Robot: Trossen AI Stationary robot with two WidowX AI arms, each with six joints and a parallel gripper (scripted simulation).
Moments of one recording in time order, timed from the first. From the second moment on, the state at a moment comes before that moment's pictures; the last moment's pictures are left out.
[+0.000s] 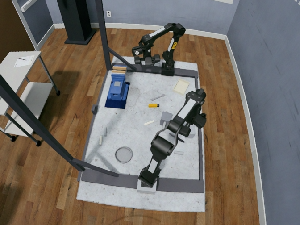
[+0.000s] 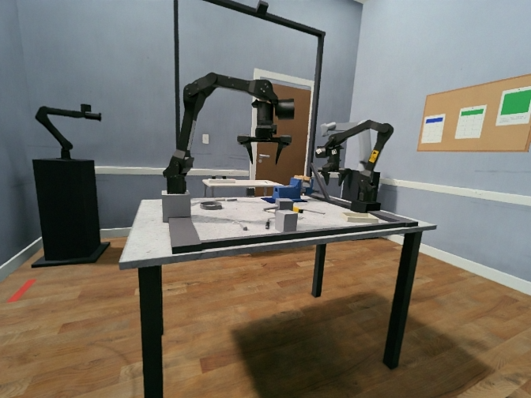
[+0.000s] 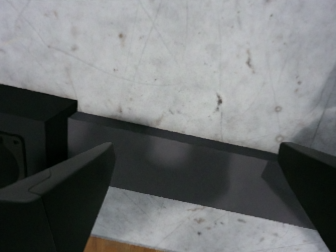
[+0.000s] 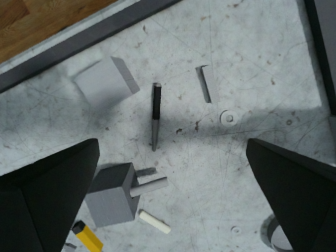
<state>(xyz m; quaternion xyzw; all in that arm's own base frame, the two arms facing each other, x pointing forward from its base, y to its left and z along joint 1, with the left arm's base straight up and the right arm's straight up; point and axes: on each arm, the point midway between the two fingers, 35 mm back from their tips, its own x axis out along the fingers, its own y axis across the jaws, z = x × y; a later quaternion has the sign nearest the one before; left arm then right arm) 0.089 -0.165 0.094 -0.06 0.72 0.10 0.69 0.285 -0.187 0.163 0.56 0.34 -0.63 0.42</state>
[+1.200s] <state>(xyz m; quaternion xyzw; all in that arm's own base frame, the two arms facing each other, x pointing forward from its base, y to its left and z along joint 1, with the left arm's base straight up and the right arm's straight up) 0.159 -0.160 0.121 -0.11 0.63 -0.01 0.76 0.299 -0.162 0.136 0.49 0.42 -0.56 0.52</state>
